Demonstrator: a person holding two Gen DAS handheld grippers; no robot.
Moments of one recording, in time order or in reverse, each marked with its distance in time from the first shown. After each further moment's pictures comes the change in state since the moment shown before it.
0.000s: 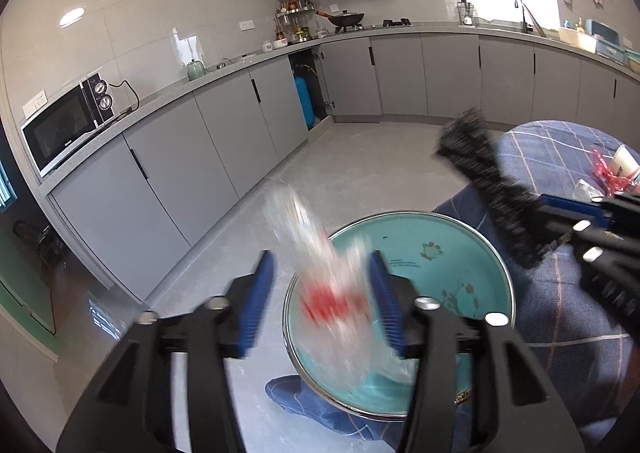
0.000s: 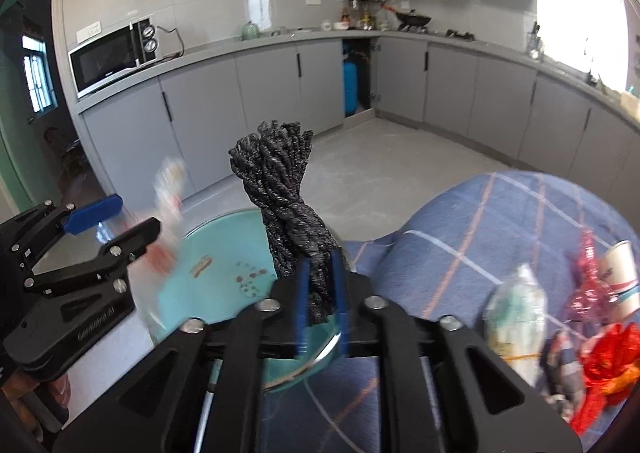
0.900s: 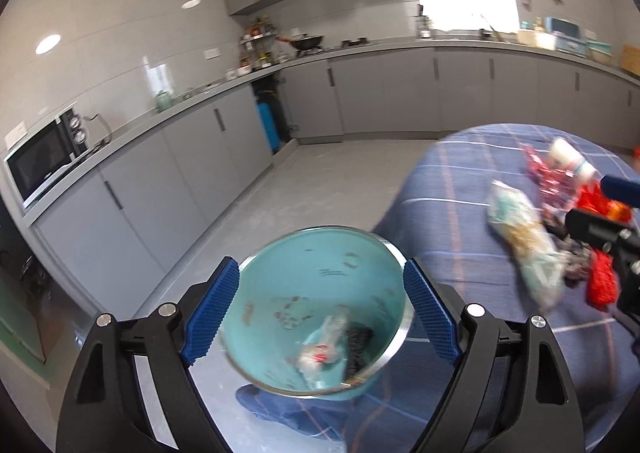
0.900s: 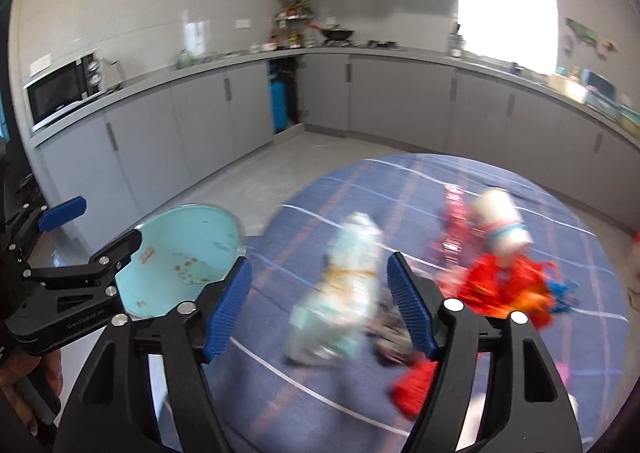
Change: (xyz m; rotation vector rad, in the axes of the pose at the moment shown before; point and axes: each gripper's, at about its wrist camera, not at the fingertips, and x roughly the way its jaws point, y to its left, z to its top) left arm -0.062 -0.076 -0.008 0.078 -0.086 -0.110; right arm -0.126 -0.077 -0.052 0.128 -0.083 -0.245
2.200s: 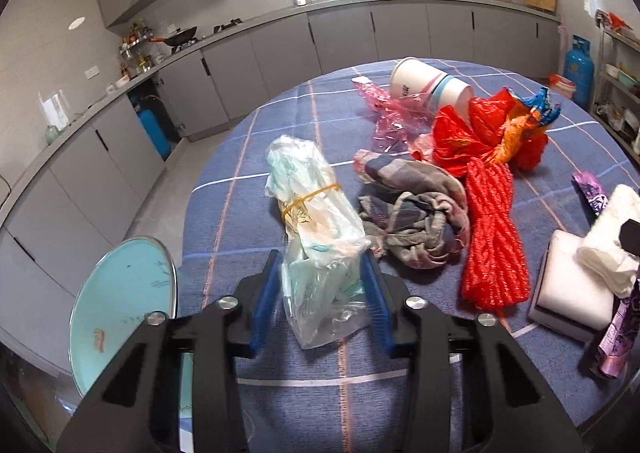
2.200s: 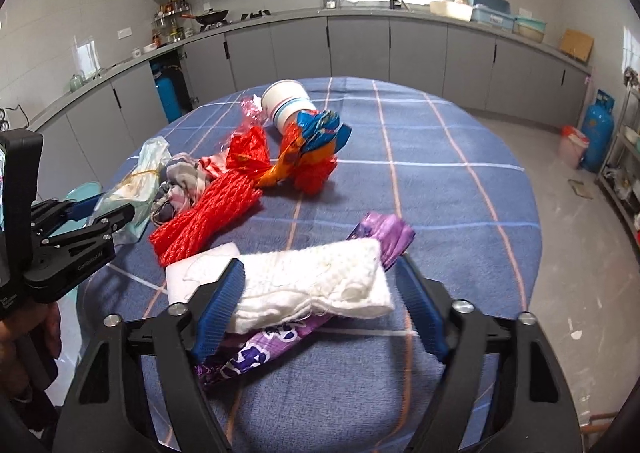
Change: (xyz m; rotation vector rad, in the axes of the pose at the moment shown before) left arm 0.043 -0.169 -0.008 0.239 0.077 -0.302; right arm -0.060 -0.146 -0.114 0.279 0.112 -0.246
